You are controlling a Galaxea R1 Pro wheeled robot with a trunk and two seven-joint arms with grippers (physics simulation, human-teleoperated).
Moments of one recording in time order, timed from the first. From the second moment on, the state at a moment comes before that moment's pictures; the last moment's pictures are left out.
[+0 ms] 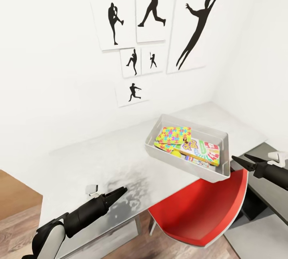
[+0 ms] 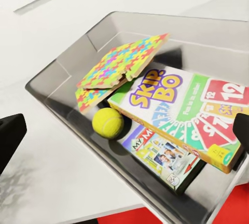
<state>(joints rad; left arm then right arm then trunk) -0.08 0.07 -0.02 -1.61 0.78 0.67 -0.77 -0.32 -1.24 0.57 -1.60 -1.48 -0.11 0.28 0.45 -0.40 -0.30</state>
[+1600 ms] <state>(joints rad) -0.09 0.07 -0.08 -1.61 0.78 0.67 -0.77 -0.32 -1.24 0.57 -1.59 -1.47 -0.11 0.28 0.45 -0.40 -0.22</state>
